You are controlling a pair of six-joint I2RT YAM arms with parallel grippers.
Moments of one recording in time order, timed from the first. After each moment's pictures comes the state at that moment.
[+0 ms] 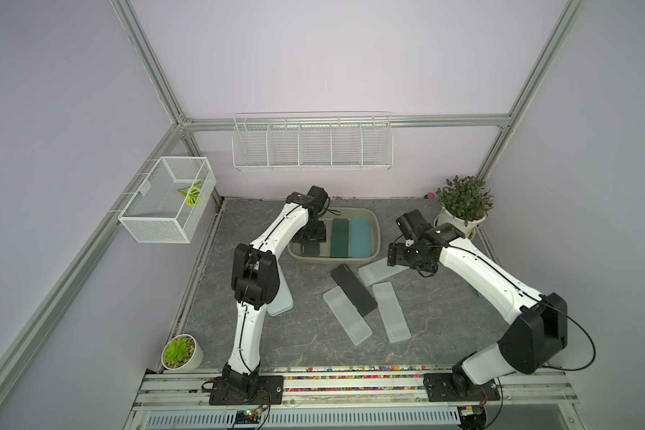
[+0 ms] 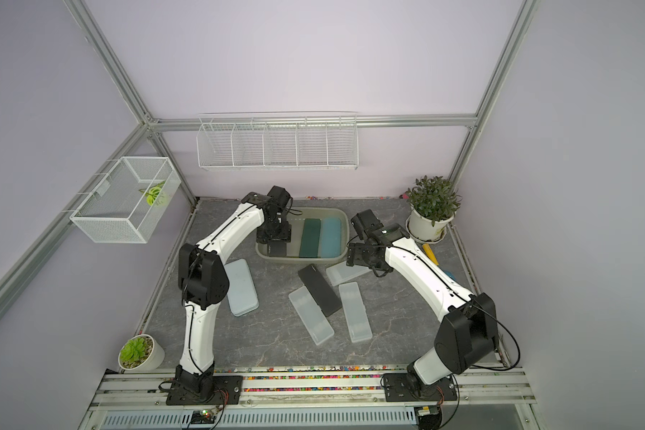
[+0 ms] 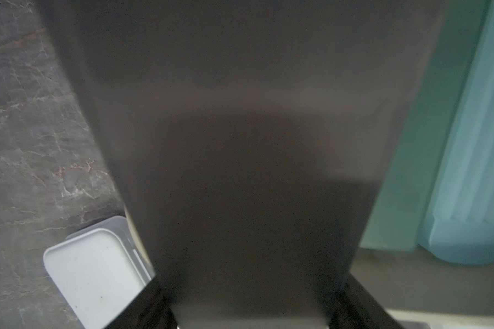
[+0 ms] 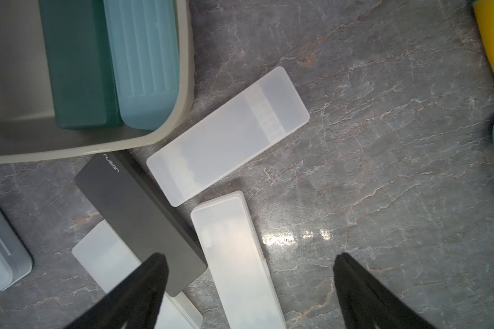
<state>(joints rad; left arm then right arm) -0.47 2.23 2.11 -1.20 -0.14 -0.41 0.47 1.55 1.38 -1.06 0.13 0.58</state>
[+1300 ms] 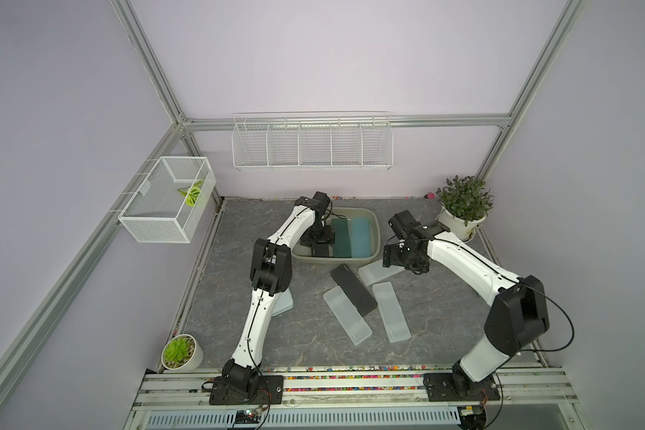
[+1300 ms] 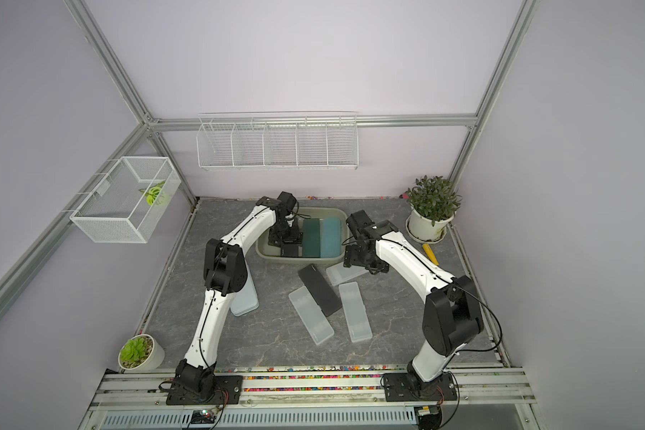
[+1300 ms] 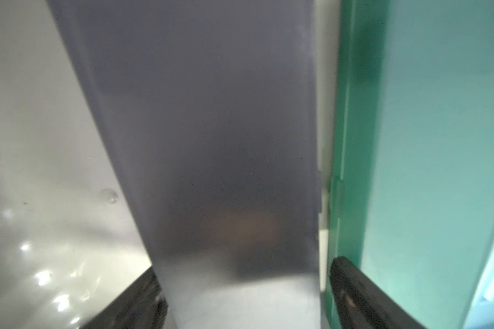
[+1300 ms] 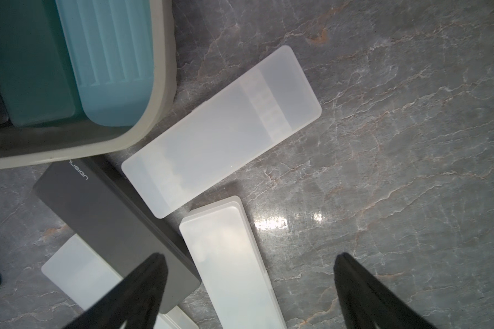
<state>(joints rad) -0.45 2.51 2.33 -1.19 0.08 -0.31 0.46 1.67 1.41 -1.07 0.11 0.58</state>
